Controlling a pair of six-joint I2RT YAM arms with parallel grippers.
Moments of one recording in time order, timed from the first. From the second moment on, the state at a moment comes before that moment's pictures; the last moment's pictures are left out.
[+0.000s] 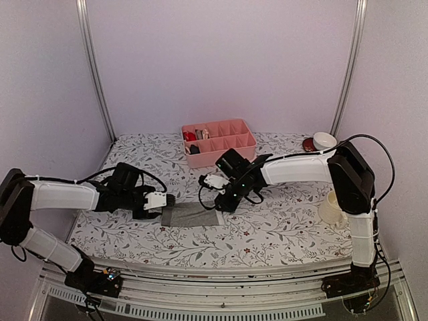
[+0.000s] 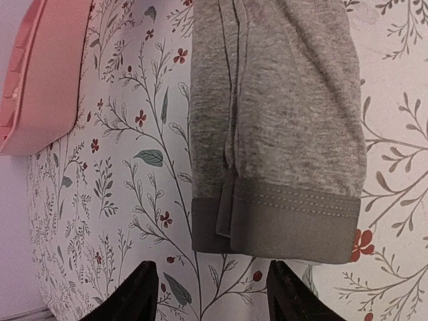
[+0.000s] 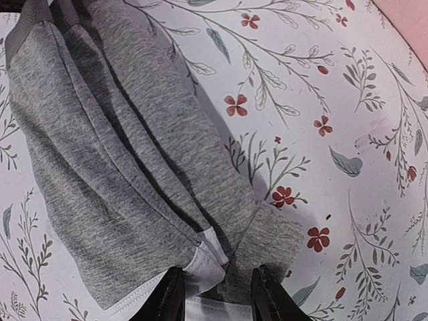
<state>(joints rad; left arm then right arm) -0.51 1.38 0.59 -0.07 0.13 1.04 0.89 2.13 1.55 -0.49 -0.10 -0.22</state>
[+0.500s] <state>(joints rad) -0.57 1.28 0.57 -0.07 0.14 1.07 0.90 1.92 1.33 -0.25 -0.12 -0.23</state>
